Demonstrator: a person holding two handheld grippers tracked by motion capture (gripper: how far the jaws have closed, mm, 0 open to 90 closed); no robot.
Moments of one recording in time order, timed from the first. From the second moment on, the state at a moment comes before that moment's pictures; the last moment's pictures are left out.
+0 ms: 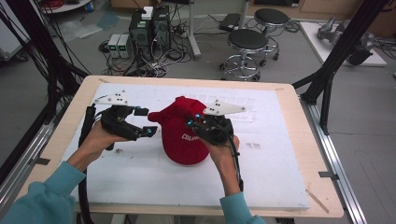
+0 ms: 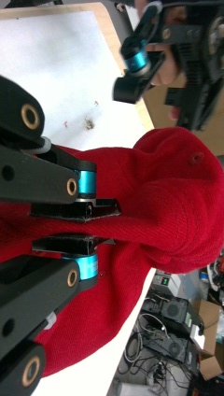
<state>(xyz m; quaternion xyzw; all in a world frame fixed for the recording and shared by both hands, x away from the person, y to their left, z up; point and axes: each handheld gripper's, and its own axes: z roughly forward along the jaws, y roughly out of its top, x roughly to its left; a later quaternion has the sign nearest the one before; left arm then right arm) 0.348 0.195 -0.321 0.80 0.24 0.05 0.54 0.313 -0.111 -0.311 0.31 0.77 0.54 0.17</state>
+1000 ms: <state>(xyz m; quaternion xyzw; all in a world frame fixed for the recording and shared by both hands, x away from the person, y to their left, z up) 0.337 0.172 -0.371 0.79 0.22 -0.04 0.57 0.301 -0.117 -0.287 0.27 0.75 0.58 0.18</state>
